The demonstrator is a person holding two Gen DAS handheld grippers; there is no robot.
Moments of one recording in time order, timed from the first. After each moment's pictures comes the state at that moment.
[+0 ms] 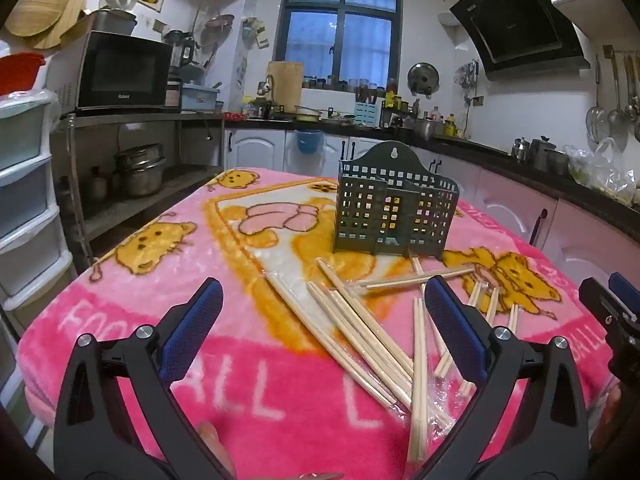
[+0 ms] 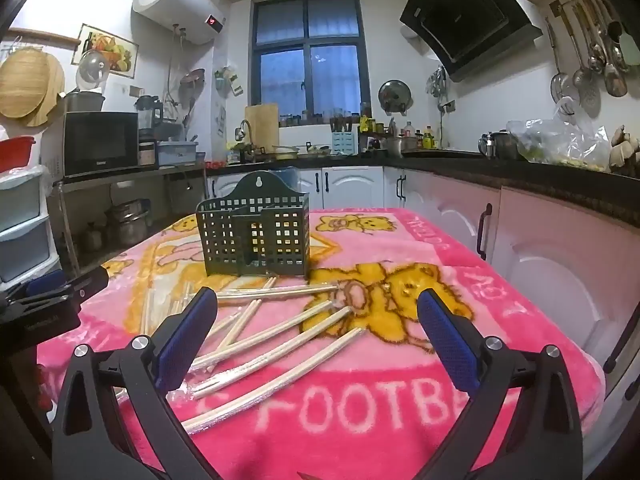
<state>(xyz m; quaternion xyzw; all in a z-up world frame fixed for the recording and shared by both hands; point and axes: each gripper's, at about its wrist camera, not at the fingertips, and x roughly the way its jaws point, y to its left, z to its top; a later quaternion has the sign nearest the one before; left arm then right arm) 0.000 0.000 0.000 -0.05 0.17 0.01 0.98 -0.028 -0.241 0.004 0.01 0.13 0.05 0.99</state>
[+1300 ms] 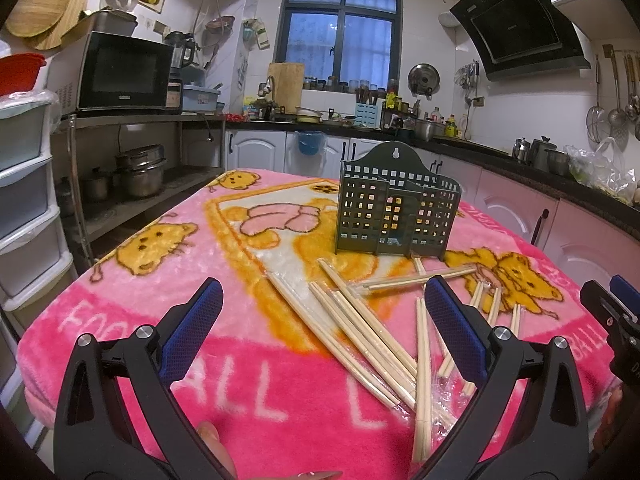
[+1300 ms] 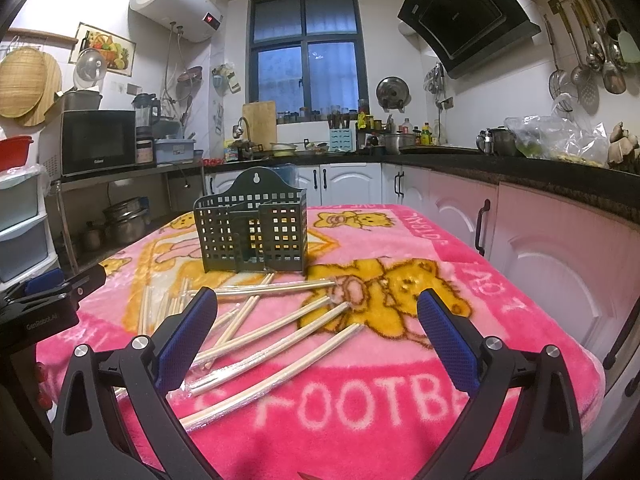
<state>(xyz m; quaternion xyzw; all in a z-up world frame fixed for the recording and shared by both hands) 0.000 -0.001 0.000 -0.05 0.17 0.01 0.98 -0.024 -0.242 -0.002 0.02 0.13 0.04 0.99</state>
